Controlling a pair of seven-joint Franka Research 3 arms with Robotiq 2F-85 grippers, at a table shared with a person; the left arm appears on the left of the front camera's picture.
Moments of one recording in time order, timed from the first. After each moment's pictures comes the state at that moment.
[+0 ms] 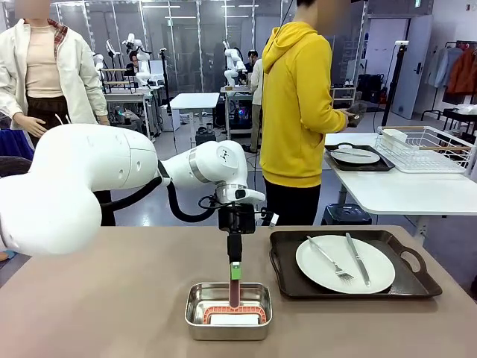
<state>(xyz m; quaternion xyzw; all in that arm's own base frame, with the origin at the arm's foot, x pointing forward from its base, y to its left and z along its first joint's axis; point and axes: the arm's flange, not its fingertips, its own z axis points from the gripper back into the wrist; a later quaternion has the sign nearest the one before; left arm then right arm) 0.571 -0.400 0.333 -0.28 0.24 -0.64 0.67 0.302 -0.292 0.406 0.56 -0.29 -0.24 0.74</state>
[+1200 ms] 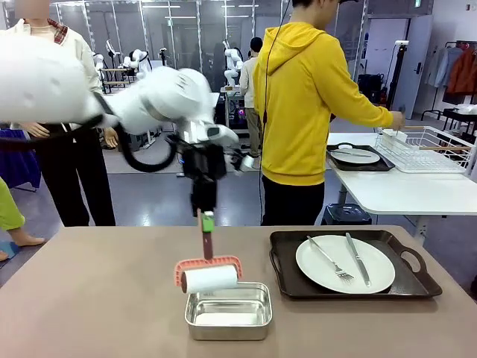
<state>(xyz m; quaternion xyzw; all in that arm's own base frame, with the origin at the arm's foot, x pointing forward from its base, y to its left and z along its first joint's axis) 0.512 -0.303 0.513 -0.24 0.19 -0.51 0.81 0.302 -0.293 0.406 0.56 -0.29 -0.24 0.74</state>
